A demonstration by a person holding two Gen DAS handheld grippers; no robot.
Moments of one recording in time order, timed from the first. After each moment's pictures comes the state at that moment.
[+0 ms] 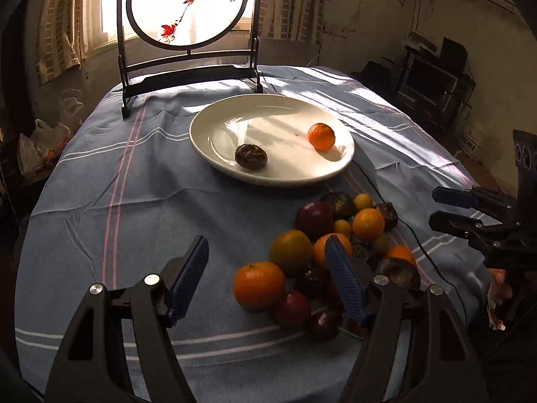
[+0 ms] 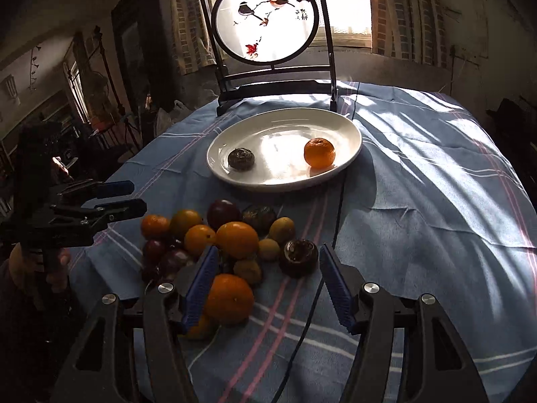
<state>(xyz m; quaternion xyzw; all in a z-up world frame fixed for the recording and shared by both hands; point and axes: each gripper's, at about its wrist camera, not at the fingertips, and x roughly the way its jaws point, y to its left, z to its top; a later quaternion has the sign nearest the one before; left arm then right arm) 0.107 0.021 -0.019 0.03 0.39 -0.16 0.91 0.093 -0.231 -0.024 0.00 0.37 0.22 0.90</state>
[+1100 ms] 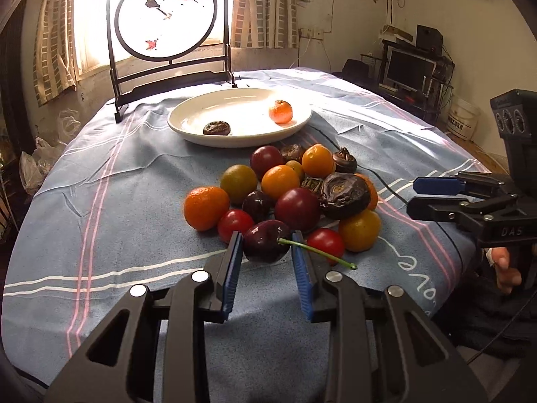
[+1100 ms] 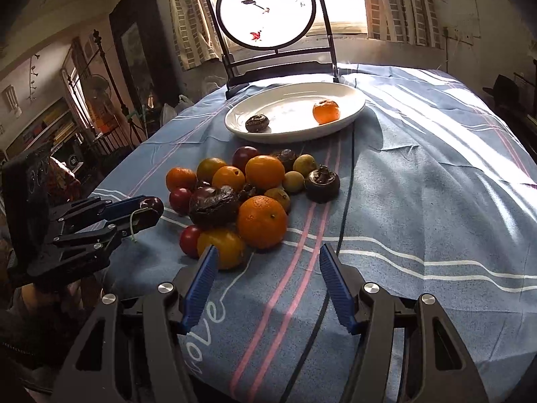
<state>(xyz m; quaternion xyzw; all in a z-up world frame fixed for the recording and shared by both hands) 0.034 -0.002 -0.048 0.06 0.34 -0.17 0.92 0.042 -0.224 -0.046 0.02 0.38 0.23 0.89</state>
